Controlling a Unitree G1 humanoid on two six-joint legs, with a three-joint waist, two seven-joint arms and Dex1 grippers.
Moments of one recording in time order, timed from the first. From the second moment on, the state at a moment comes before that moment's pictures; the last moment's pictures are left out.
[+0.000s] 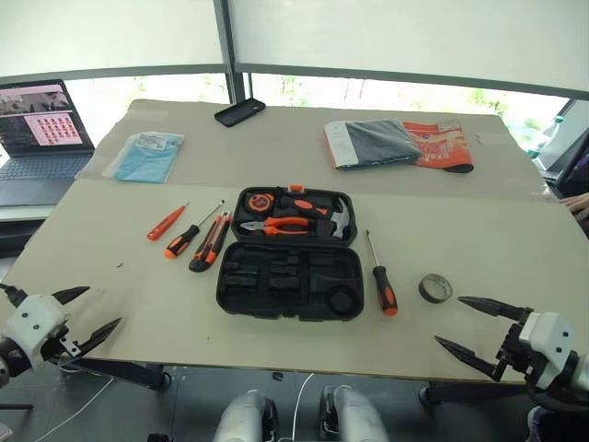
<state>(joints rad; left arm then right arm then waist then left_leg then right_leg) 0.27 0.87 0.49 0.31 -0.28 -0.33 -0.97 0.37 -0.74 -0.40 -0.10 0.39 -0.26 1.08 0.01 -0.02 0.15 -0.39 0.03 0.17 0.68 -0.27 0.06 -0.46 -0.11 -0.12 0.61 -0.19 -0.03</state>
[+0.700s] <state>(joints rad) 0.08 1.06 0.61 0.11 -0.69 0.79 -0.91 -0.10 -0.63 -0.15 -0.35 0.57 0.06 0.95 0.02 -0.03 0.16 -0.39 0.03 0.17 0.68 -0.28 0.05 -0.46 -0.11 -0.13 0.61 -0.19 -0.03</state>
